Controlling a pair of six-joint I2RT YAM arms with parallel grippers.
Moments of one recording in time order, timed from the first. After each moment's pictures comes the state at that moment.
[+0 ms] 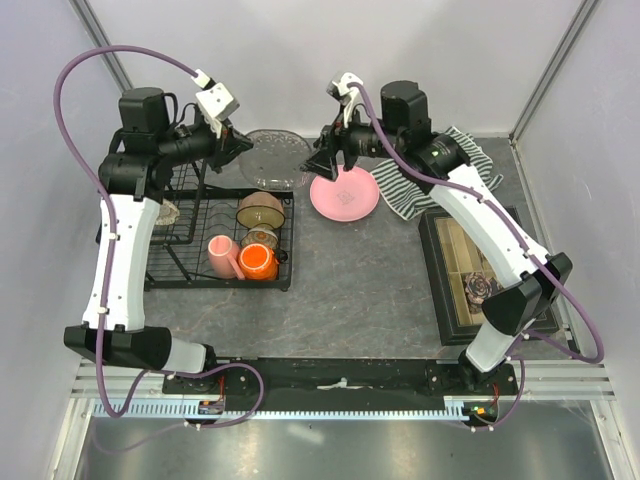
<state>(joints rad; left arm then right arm) -0.09 1.41 1.81 -0.79 0.75 0.49 0.57 1.70 1.93 -0.47 -0.63 0.01</state>
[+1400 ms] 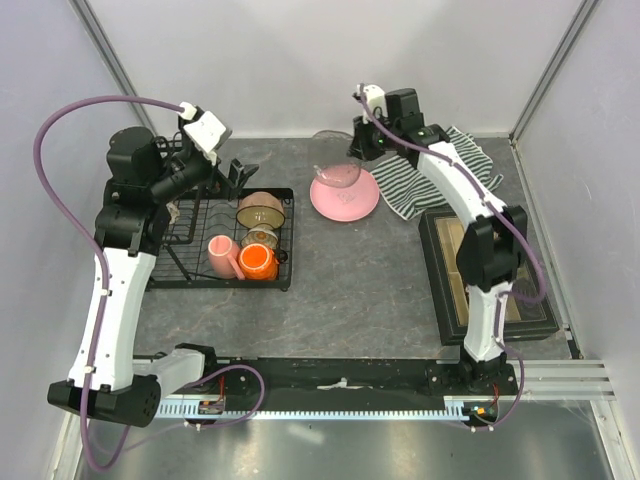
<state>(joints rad) -0.14 1.13 1.50 -0.51 0.57 0.43 0.38 2.01 1.97 -0.50 -0.39 -0.02</state>
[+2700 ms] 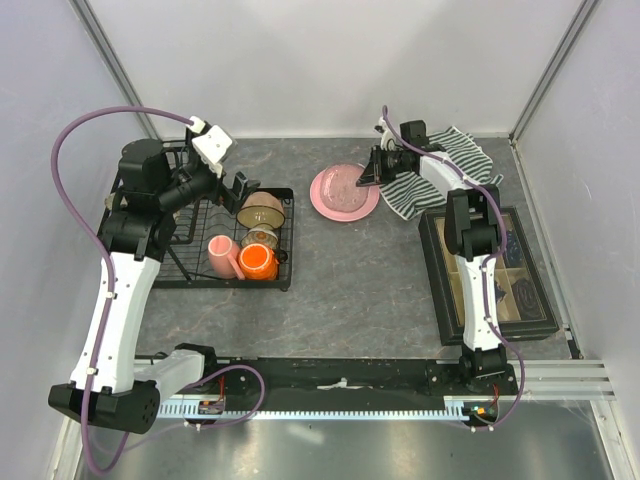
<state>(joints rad) -0.14 1.09 1.38 -0.53 0.56 0.43 0.18 2.44 2.04 -0.46 -0.76 0.16</state>
